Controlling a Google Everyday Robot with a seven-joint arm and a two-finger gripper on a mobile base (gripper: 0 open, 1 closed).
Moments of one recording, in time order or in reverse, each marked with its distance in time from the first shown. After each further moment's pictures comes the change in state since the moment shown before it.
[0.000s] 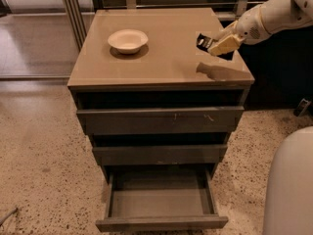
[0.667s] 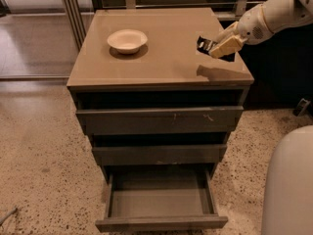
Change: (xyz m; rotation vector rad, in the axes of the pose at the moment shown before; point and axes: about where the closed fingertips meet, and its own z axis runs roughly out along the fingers) arm 0.000 0.014 -0.007 -0.061 0.017 -0.034
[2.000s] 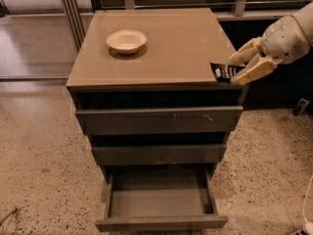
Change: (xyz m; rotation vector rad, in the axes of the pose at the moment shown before) arm 0.022 0.118 -0.059 -0.263 -0.019 -0.262
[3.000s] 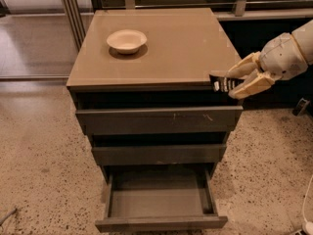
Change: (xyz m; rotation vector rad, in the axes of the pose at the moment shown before) arm 0.012 0.024 0.016 0.030 0.008 -0.001
